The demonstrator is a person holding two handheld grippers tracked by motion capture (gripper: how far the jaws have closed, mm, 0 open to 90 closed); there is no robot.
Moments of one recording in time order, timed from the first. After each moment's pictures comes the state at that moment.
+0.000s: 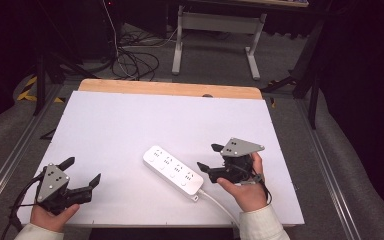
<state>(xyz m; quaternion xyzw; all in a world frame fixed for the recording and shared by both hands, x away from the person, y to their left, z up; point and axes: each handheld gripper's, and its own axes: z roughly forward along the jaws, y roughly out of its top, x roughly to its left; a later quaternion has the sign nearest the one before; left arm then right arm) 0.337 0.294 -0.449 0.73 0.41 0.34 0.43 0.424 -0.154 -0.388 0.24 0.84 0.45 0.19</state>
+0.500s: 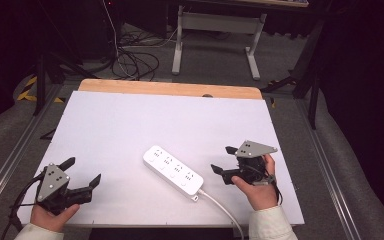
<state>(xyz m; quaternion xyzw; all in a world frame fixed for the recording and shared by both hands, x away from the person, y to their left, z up) 0.337 0.293 -0.448 0.73 0.41 0.33 0.43 0.433 -0.191 -0.409 0.27 0.84 0.44 0.18</state>
